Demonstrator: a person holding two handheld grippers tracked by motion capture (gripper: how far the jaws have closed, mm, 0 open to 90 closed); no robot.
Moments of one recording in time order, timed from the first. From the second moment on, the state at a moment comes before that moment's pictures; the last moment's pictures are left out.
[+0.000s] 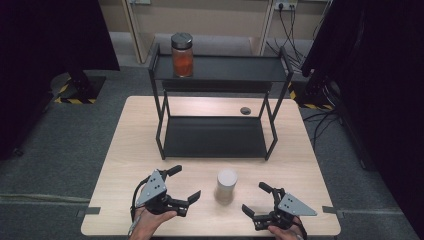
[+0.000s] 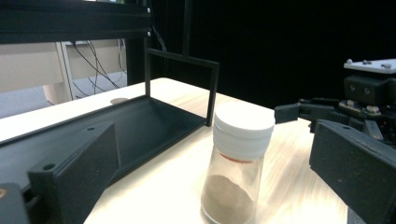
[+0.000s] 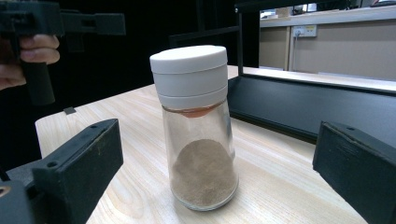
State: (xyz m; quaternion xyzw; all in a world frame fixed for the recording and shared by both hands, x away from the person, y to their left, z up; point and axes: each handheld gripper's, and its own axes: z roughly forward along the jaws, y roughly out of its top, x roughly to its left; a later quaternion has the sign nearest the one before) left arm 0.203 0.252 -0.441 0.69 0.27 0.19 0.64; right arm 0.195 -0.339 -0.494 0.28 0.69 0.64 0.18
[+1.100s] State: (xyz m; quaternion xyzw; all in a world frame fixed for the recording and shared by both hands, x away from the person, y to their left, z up) left arm 0.180 0.251 -0.499 0.71 0.25 0.20 0.63; right arm 0.192 -0.343 -0.494 0.27 0.69 0.64 0.19
